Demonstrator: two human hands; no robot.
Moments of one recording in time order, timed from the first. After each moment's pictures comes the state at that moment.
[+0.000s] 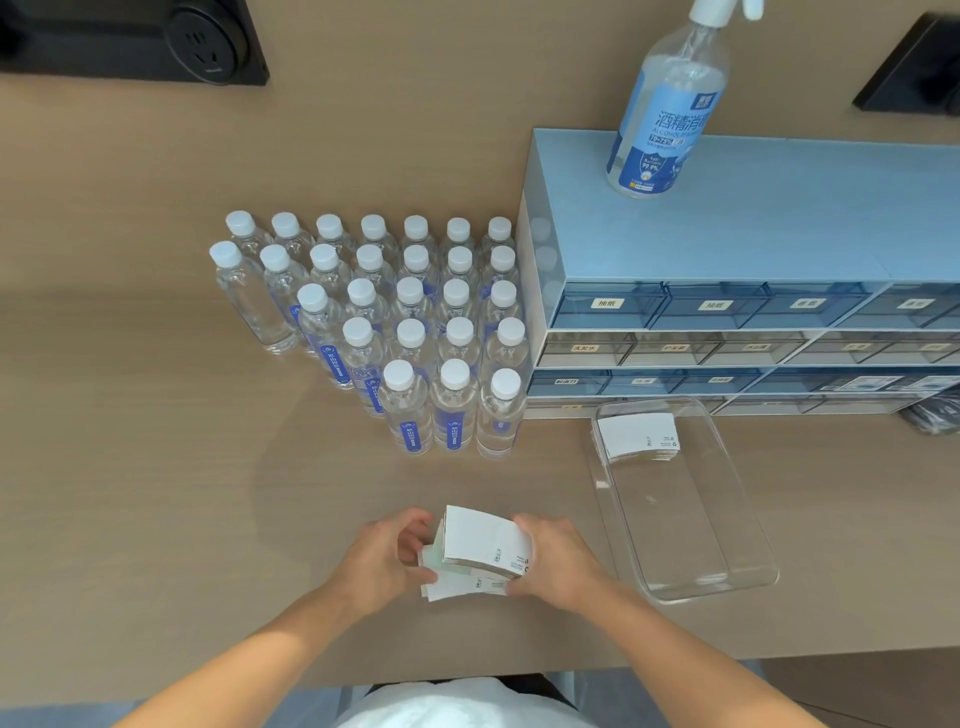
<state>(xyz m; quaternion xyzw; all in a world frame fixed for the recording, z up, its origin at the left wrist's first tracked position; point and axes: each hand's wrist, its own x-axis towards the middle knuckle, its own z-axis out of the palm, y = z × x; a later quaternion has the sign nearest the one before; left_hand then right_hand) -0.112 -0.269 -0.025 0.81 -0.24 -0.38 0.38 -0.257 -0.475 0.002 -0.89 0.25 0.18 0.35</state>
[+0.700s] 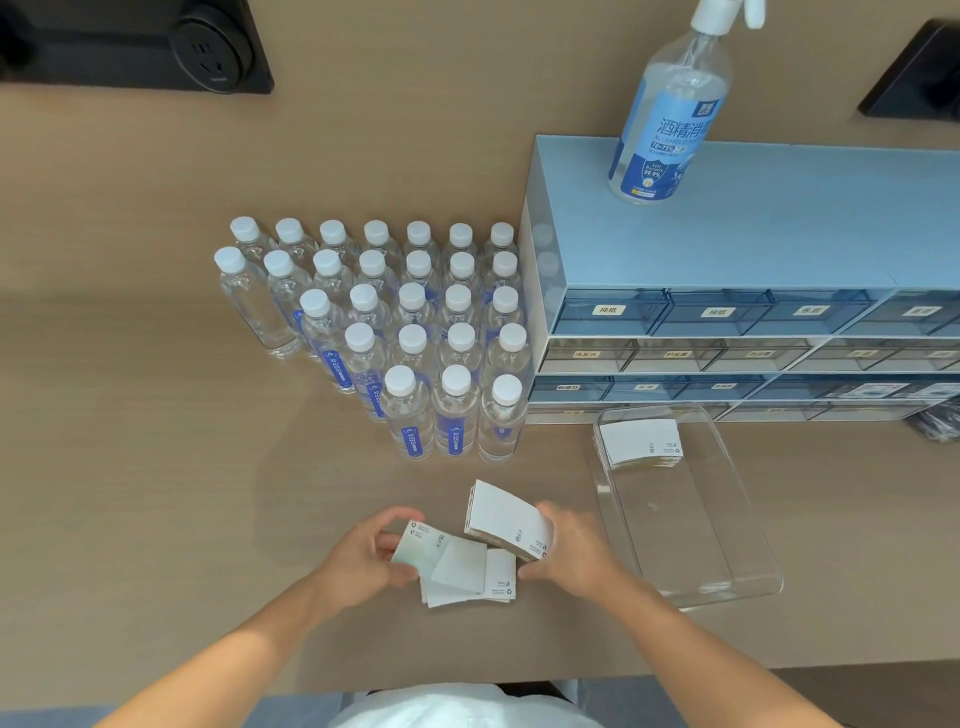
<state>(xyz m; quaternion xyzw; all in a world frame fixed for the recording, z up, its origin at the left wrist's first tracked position) -0.093 -0.257 -0.014 0.72 -0.15 -0.50 0.45 -0.258 -0.500 -0.008 -0.87 0.31 0.16 0.36</state>
